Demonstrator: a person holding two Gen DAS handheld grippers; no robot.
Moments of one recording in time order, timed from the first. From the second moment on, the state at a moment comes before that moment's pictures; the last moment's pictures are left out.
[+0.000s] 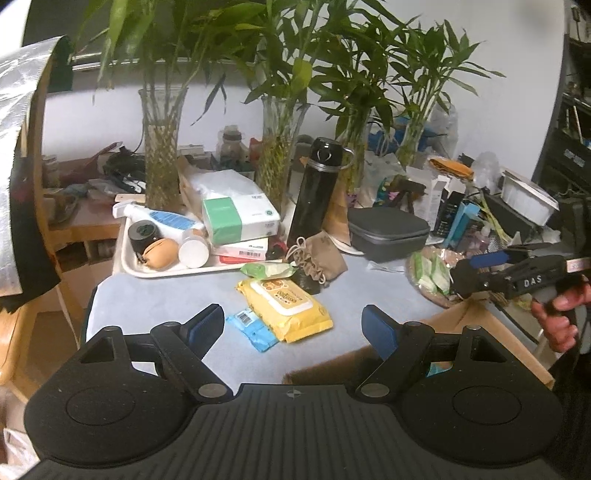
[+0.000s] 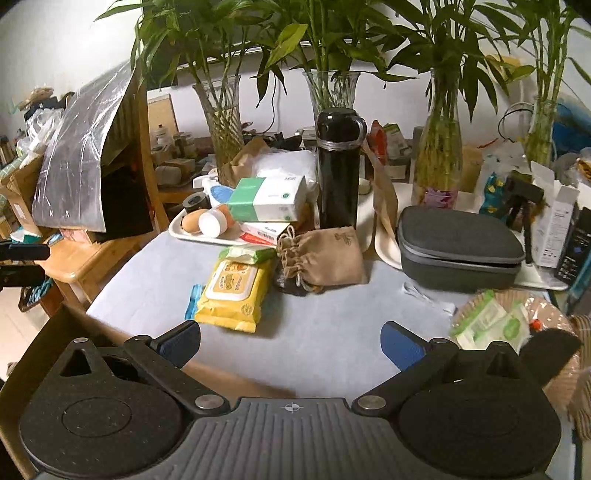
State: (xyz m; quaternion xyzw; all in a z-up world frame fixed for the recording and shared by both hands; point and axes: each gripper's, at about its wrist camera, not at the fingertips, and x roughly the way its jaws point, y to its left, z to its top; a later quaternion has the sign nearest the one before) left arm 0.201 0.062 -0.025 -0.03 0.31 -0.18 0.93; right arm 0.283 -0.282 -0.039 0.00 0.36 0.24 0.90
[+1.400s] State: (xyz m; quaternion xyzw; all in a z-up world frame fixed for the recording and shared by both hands) left arm 0.314 0.099 -0.142 -0.15 0.32 -0.18 0.92; right arm 0.446 -0.225 -0.145 -0.02 0.34 0.36 0.87
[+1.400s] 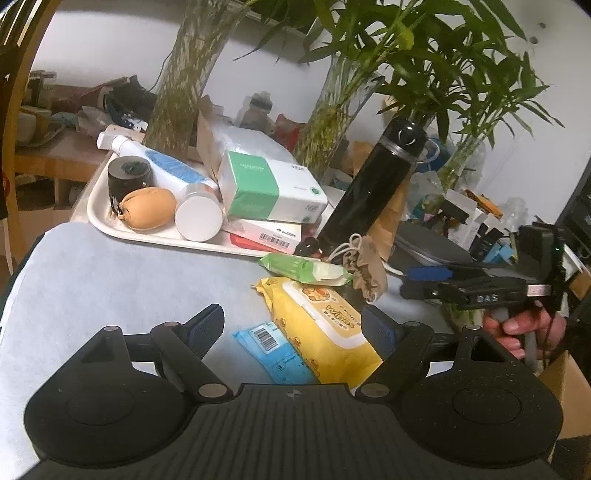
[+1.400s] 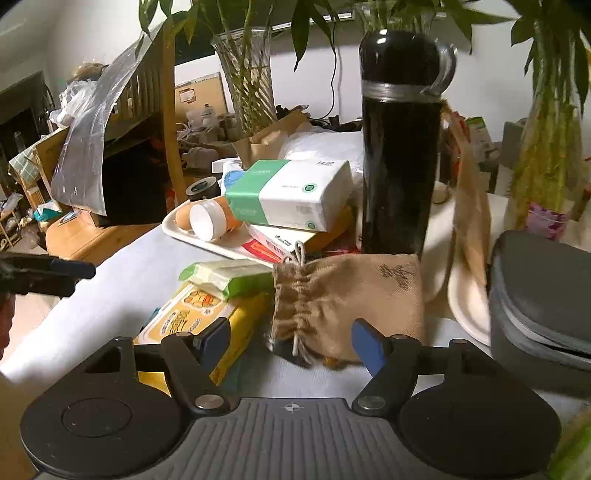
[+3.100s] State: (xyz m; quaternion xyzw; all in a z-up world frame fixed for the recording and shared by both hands) left arm 0.379 0.002 -0.059 0.01 0.51 -0.05 0.86; right arm 0.360 -0.293 -0.070 -0.01 0.36 0.21 0.91
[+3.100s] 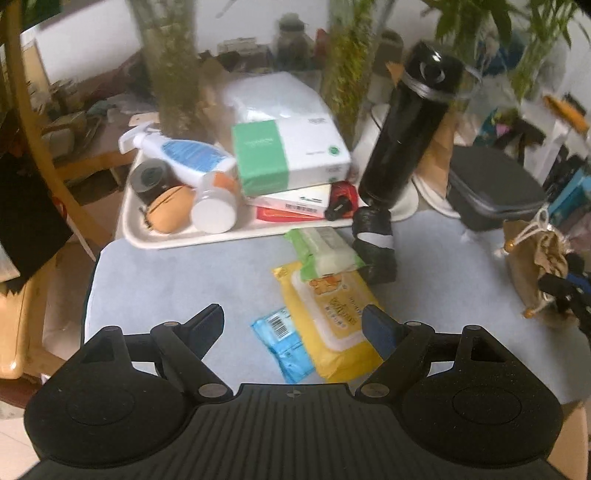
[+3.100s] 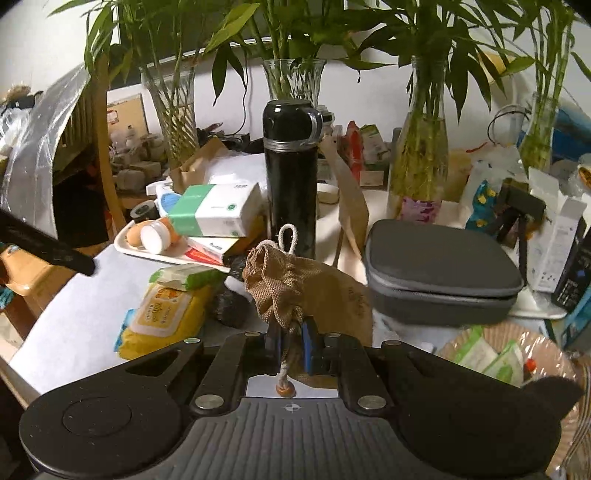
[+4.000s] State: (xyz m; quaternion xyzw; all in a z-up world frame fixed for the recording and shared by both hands) left arm 0.461 -0.064 -0.158 0.00 0.65 0.06 0.76; right arm 0.357 -0.298 -0.069 0.03 0.36 0.23 0.90
